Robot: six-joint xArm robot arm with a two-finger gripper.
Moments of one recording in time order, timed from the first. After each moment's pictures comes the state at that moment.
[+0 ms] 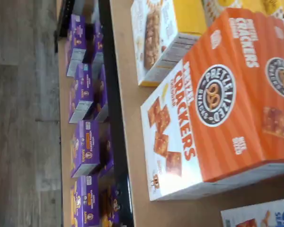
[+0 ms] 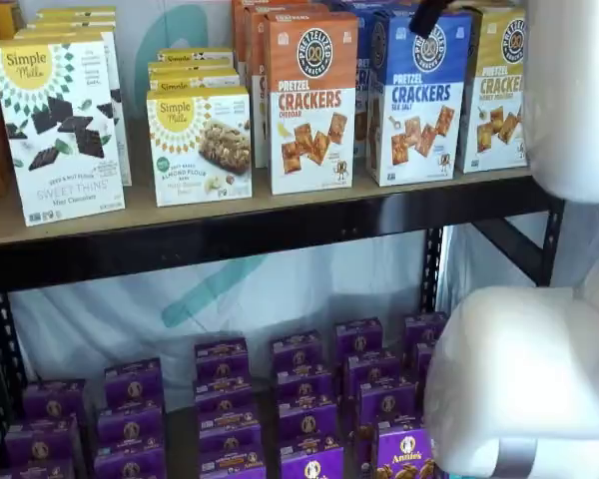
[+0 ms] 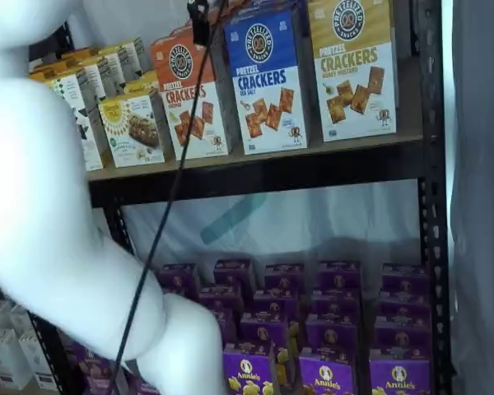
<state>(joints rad) -0.36 -0.56 -1.41 0.51 1.66 -1.72</state>
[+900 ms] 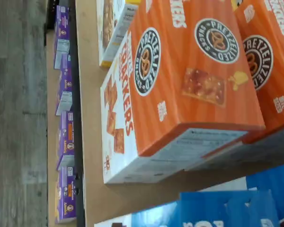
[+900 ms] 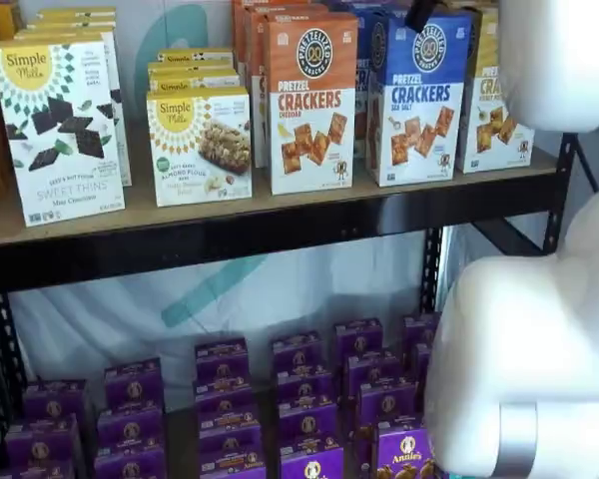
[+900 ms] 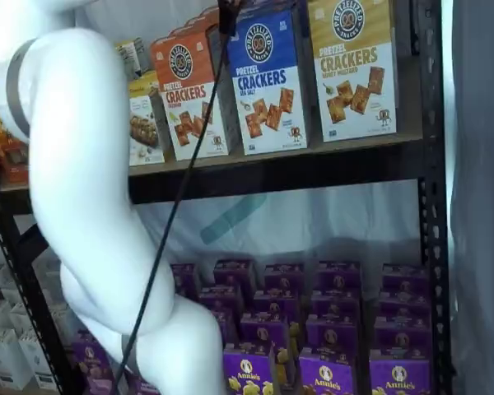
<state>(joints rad) -0.36 -0.33 -1.58 0.49 1.63 -1.75</state>
